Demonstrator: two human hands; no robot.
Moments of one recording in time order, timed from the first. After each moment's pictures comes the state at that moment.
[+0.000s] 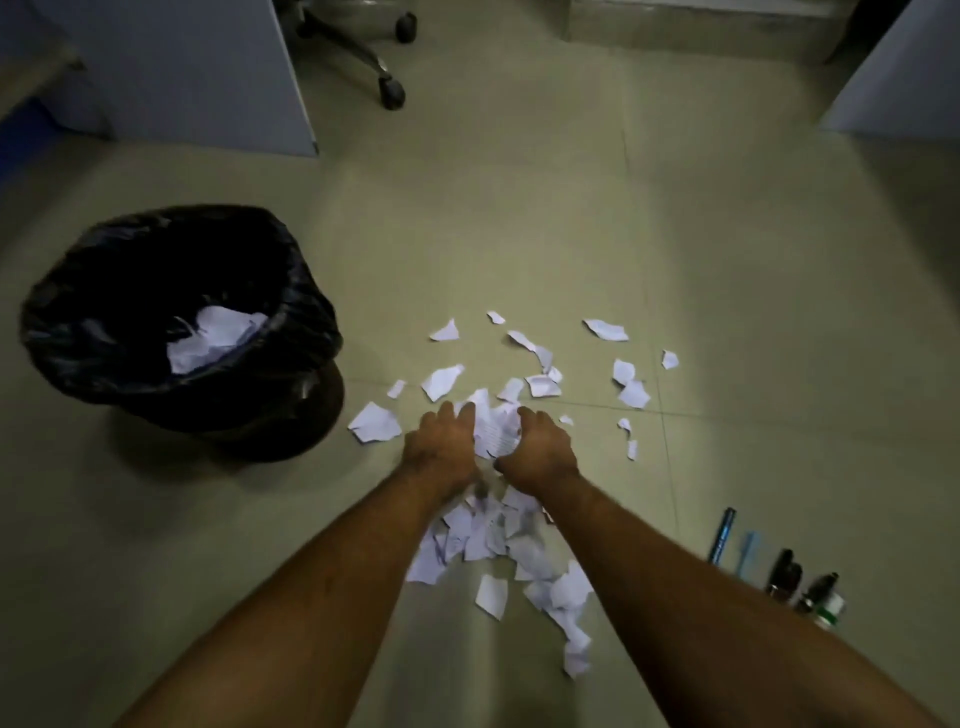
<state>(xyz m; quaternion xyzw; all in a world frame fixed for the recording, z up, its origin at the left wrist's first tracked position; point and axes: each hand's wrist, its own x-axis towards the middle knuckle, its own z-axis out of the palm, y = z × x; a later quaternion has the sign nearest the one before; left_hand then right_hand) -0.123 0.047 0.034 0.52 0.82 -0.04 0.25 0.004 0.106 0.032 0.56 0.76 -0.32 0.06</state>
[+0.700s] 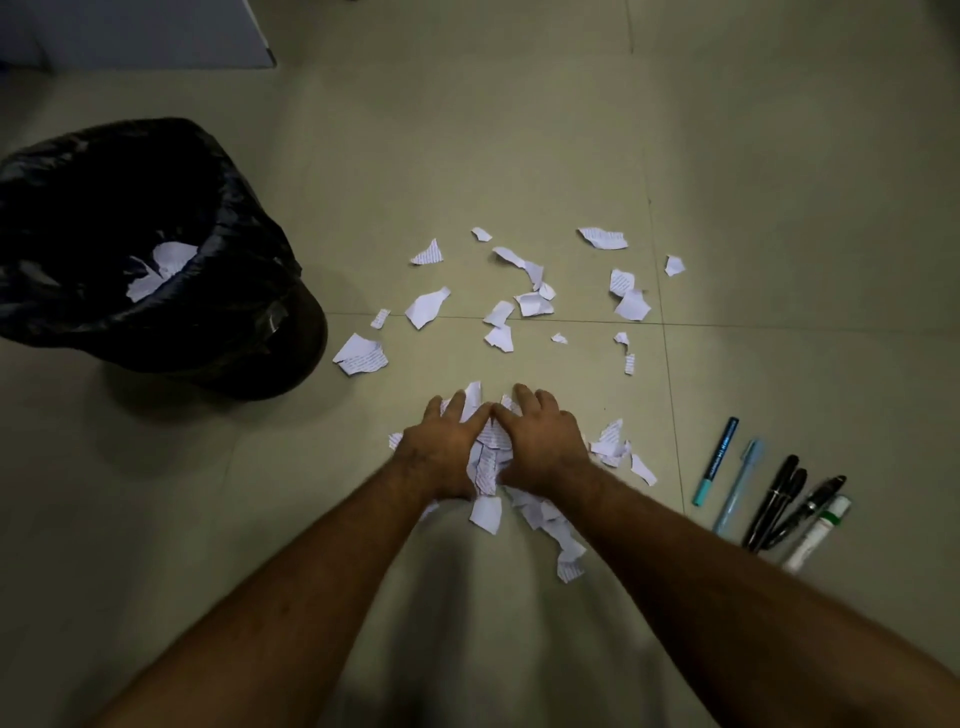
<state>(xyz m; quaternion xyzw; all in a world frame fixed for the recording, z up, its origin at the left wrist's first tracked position) -0.084 -0.010 0.000 0.61 0.72 -0.17 0.29 0.063 0.059 0.008 0.38 0.89 -0.19 0.17</state>
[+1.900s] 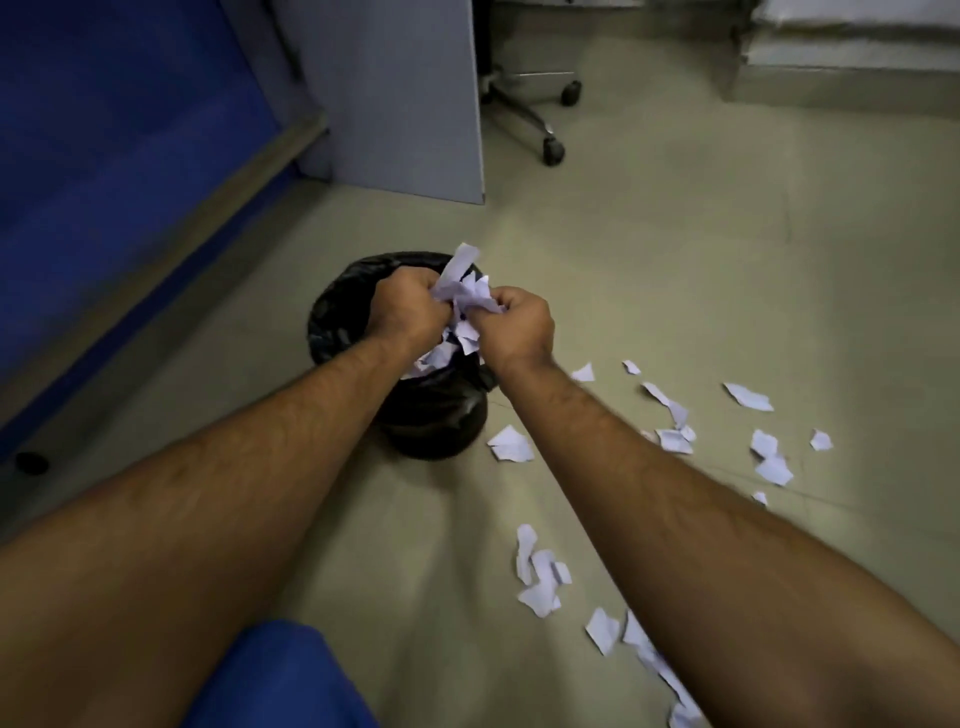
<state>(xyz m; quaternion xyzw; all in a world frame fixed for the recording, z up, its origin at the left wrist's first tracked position) -0.300 -0.006 0.251 0.28 0.89 0.34 0.11 -0.208 0.065 0.214 0.43 0.67 -0.54 -0.28</state>
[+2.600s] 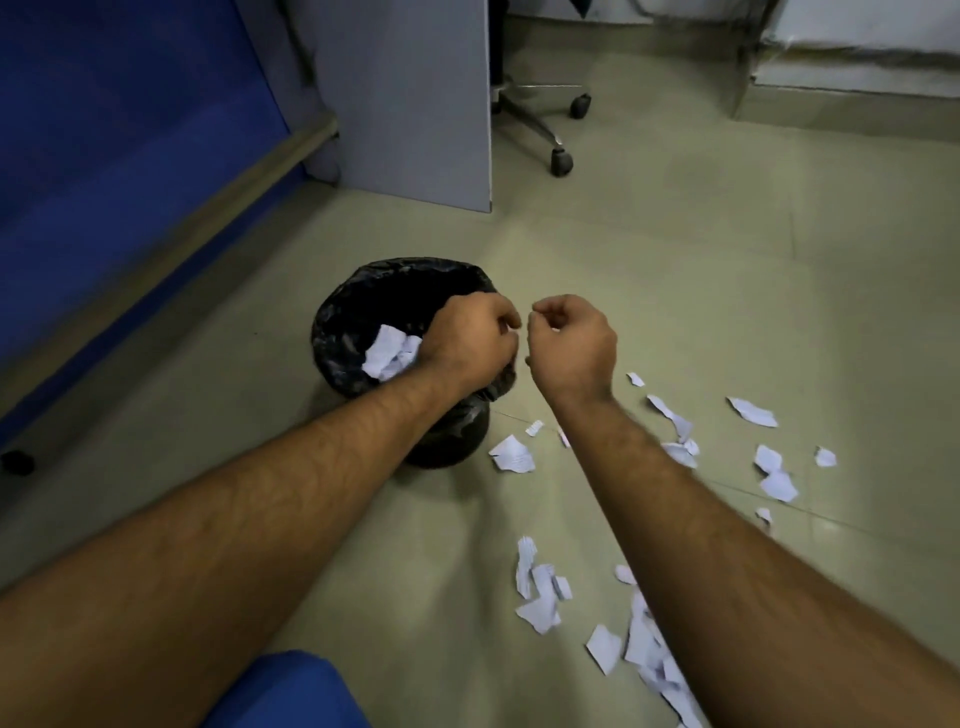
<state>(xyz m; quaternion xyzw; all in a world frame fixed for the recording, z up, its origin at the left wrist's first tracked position) -0.264 0.004 0.243 0.45 0.85 0.27 0.08 -0.175 0.078 0.214 0.46 0.68 -0.46 -0.35</state>
